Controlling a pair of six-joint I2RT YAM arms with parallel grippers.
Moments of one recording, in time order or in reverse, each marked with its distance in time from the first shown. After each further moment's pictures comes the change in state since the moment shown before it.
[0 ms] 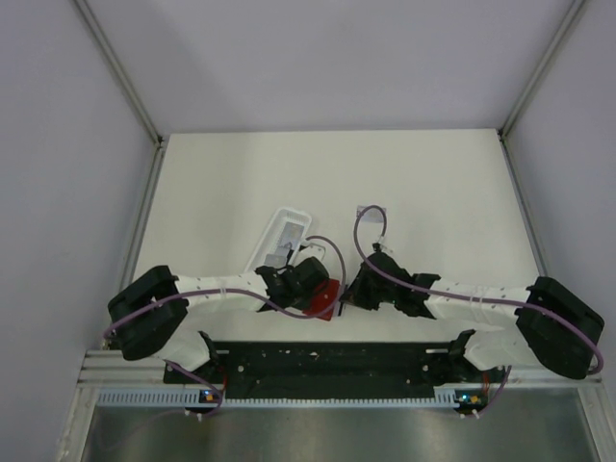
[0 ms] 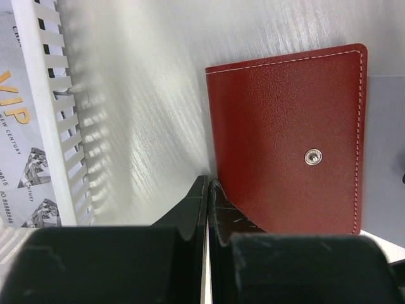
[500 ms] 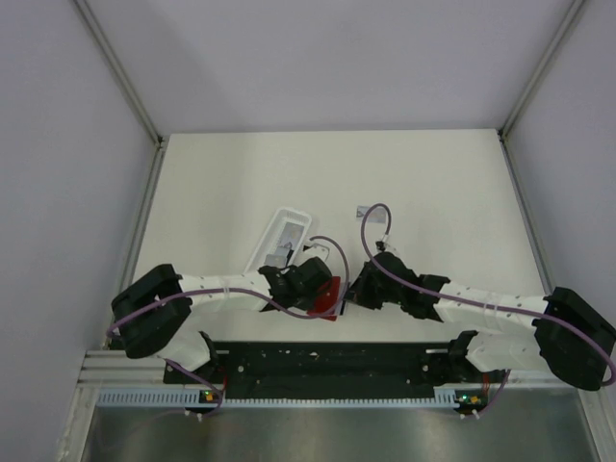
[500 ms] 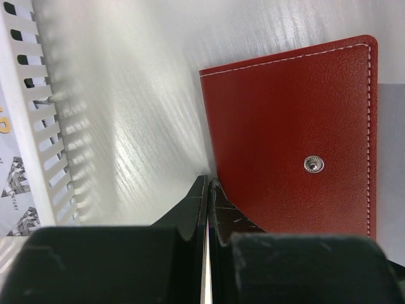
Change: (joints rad) left arm -0.008 0.019 0.017 0.014 0.014 0.000; right arm 0.000 -0.103 -0.014 -0.023 0.001 -0.017
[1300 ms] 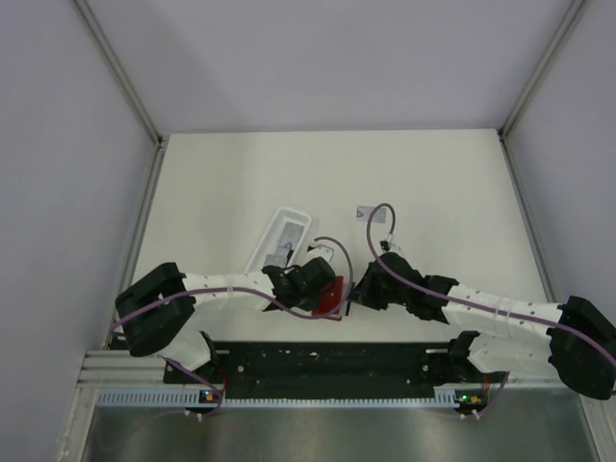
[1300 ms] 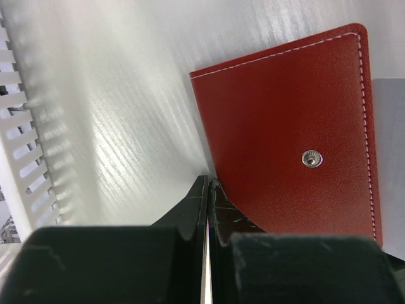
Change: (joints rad) left arm -0.014 0.023 0.023 0.000 0.023 0.001; right arm 0.000 -0.081 0.002 -0.105 0.022 -0.037
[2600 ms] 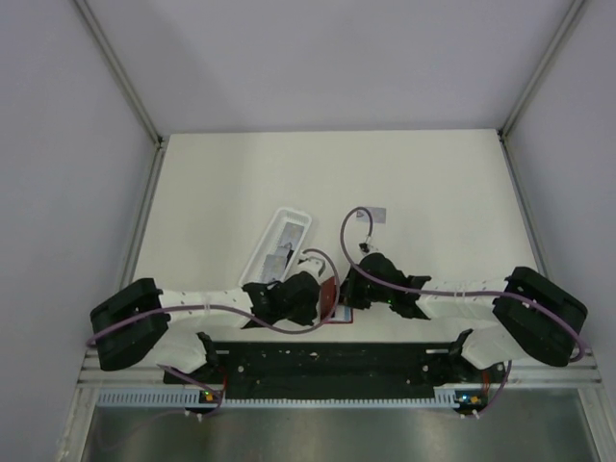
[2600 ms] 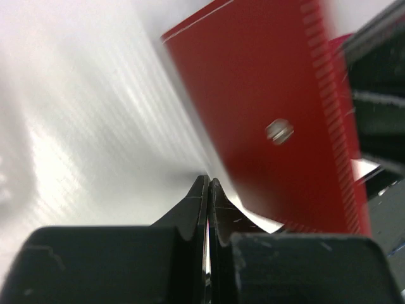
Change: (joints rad) left arm -0.042 -0.152 -0.201 0.216 0.125 -0.089; right arm 0.000 0.264 -0.033 0.383 -0.136 -0.052
